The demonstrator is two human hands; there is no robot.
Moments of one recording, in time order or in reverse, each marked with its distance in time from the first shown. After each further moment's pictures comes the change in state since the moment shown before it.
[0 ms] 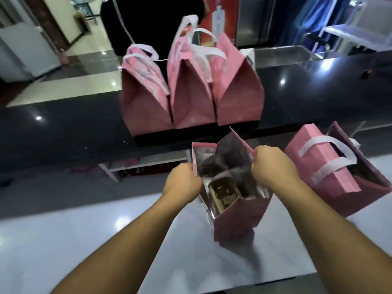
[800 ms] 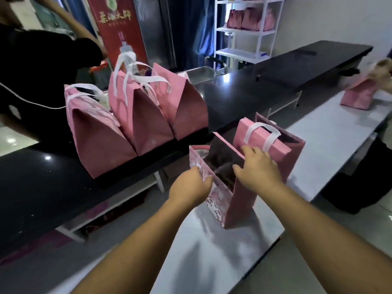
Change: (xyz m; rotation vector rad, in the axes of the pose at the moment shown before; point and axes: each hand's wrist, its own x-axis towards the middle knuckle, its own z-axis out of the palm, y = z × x) left_hand 0.010 0.023 0.010 0.297 -0.162 0.550; right_hand -0.090 -0.016 0.002 -0.002 0.274 0.379
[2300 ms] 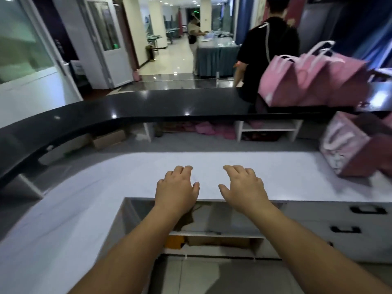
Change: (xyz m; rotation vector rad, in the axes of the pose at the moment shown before) left_hand -0.689 -0.257 -0.061 0.289 0.450 -0.495; right_hand -0.604 -0.224 0.027 0.067 -0.206 -0.817
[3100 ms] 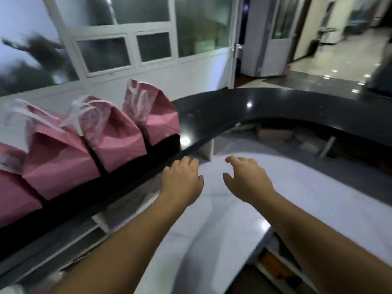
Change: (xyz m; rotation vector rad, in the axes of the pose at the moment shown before) left_hand -0.178 -0.460 -0.134 0.272 0.107 -0.658; right_hand 0.011 -0.535 0.115 0.128 -0.174 -0.761
